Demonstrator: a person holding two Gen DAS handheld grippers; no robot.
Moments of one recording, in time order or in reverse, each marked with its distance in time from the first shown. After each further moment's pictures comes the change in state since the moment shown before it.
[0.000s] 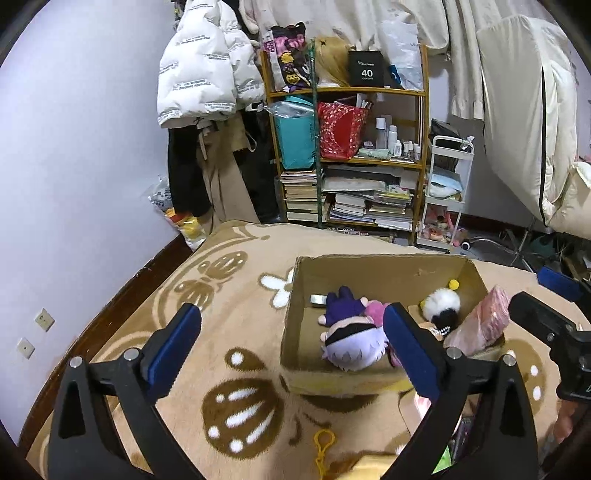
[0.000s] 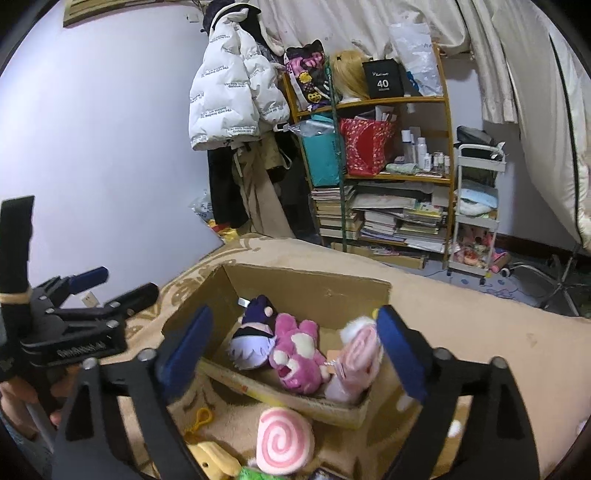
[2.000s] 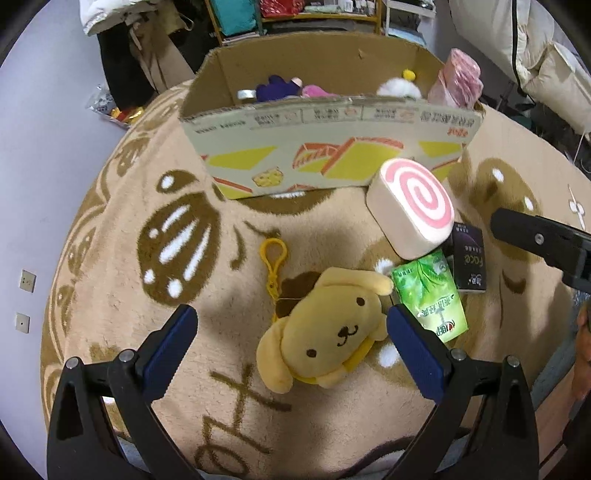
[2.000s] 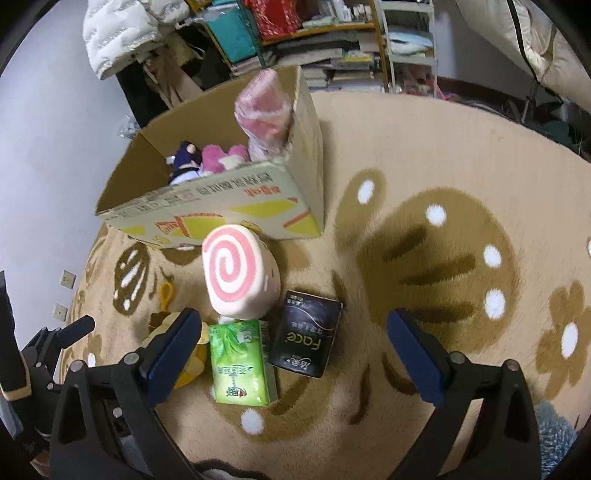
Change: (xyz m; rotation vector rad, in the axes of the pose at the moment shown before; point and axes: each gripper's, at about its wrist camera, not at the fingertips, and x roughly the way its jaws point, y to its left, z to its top) left arm 0.022 -0.039 -0.123 0.168 0.527 -0.125; right arm 0.004 -0.031 -0.102 0.323 0.502 -0.146
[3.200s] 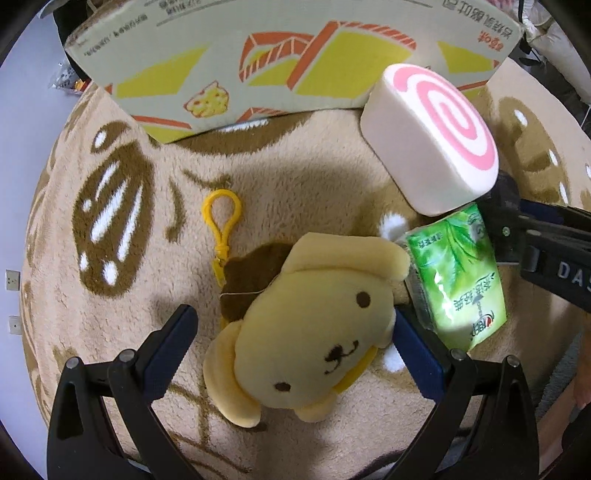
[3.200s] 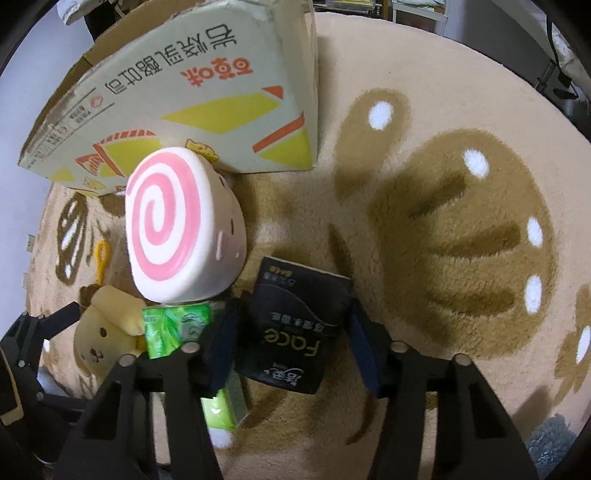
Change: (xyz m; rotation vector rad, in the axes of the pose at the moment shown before) left arm 0.077 -0.020 0.005 0.051 0.216 -0.044; right arm 0.085 0.012 -0.007 -0.043 0.233 -0.126
